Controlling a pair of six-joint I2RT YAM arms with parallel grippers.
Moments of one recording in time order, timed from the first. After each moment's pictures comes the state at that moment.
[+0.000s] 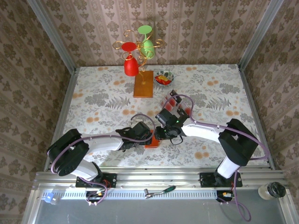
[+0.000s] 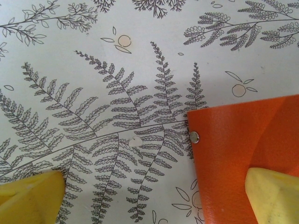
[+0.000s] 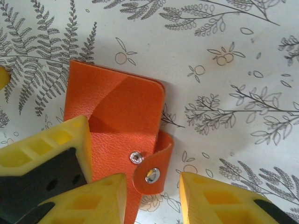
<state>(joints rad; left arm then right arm) -0.97 1.47 0.62 -0.22 -0.30 -0.73 0.81 1.65 0.96 -0.45 -0.09 0.66</state>
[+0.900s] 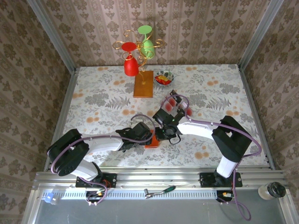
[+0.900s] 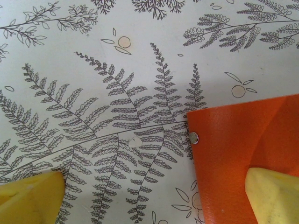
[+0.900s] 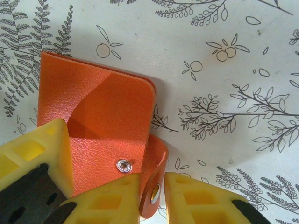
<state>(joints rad) -0.97 1.47 0.62 -0.21 -0.31 -0.73 0.81 1.72 1.01 -0.51 -0.07 0.64</state>
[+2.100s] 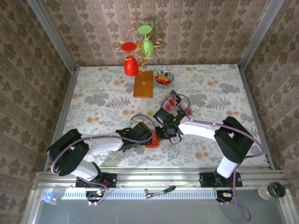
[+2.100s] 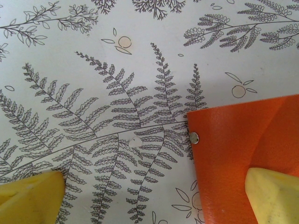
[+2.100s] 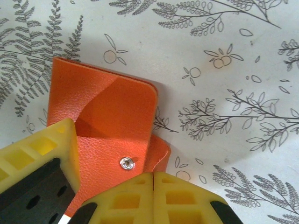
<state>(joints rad) -0.97 1.47 0.61 -0.21 -0.31 -0.73 0.81 1.69 1.01 -0.50 -0.08 0.63</state>
